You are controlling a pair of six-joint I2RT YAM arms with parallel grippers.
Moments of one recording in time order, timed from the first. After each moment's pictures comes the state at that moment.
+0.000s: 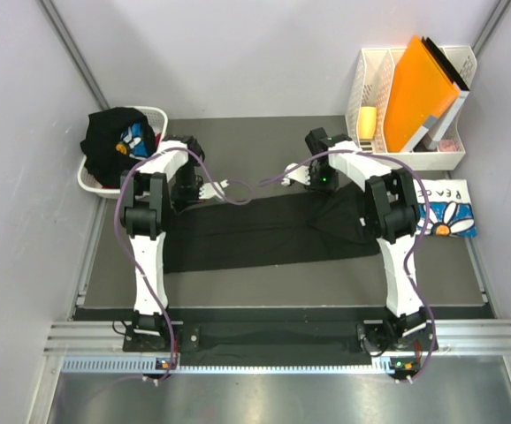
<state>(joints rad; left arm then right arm) -0.12 2.30 1.87 -1.35 -0.02 1.38 0.38 2.26 1.85 -1.02 0.00 -1.17</state>
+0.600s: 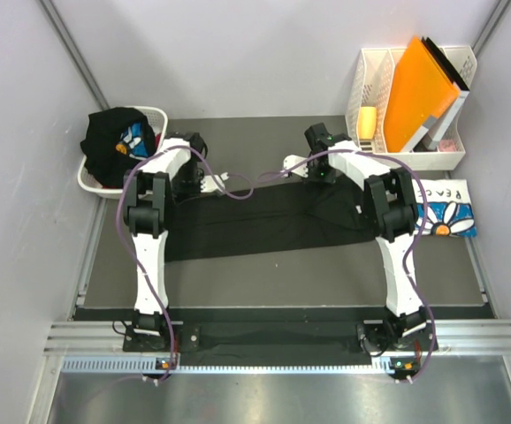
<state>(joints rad) -0.13 2.34 1.94 -1.27 -0.11 1.31 0.37 2.29 1.89 -0.86 0.04 -1.17</state>
